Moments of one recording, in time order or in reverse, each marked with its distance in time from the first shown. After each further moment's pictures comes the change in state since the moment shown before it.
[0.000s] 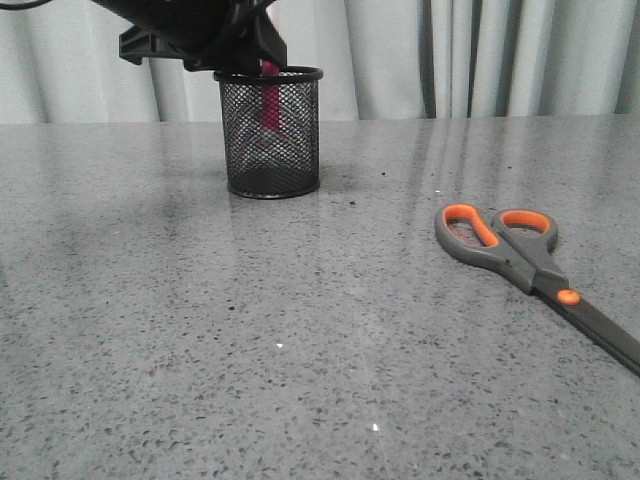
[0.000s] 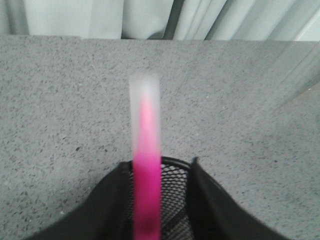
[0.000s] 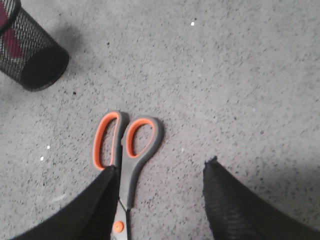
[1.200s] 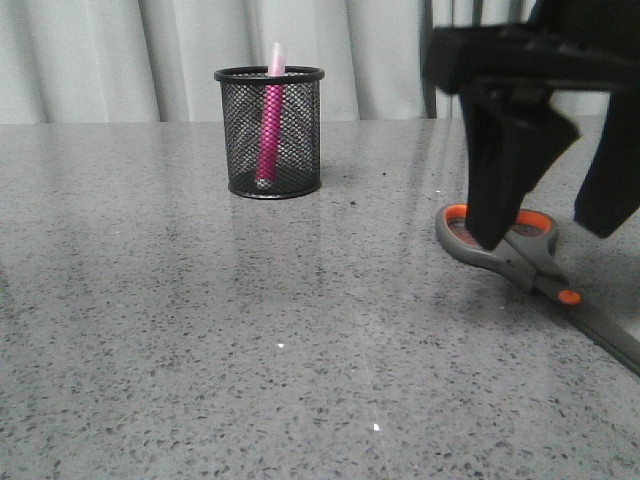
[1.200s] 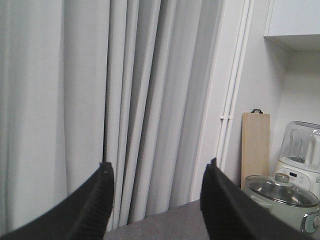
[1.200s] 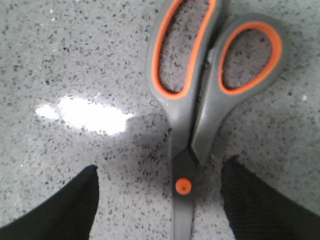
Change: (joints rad) left arm 0.000 -0.880 0.200 0.127 0.059 -0.006; right arm 0.404 0.607 -0.432 -0.241 0.446 0.210
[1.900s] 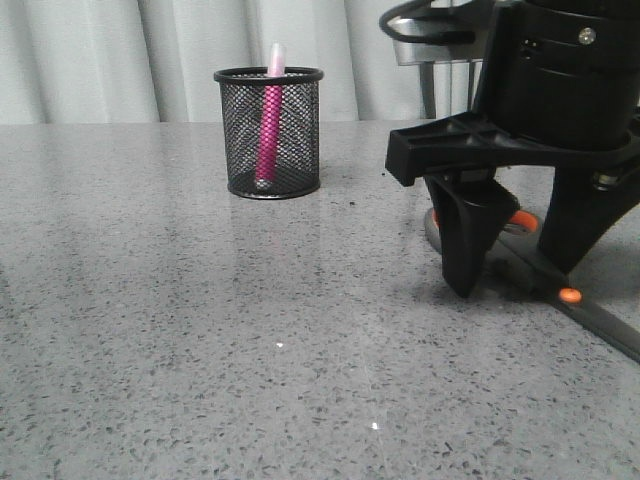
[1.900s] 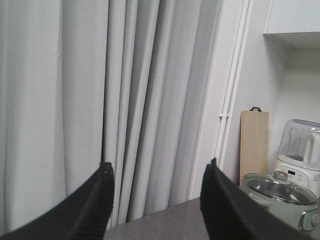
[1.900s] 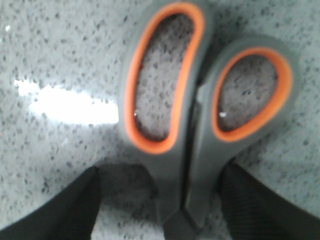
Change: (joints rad) left arm 0.000 0.000 0.002 0.000 0.005 0.000; right arm -0.008 0.168 -0.026 -0.069 -0.057 0.002
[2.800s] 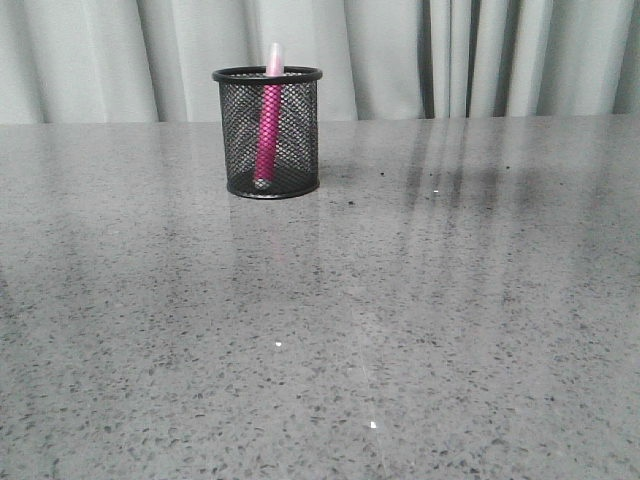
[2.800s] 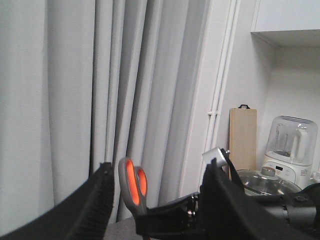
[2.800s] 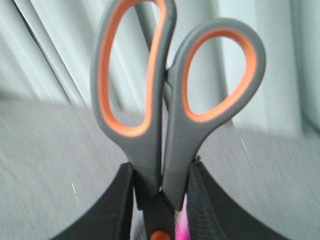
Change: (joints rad) left arm 0.000 0.000 0.000 0.000 0.041 0.000; right arm -0.025 -0.134 -0.222 -0.037 -0.832 0.002
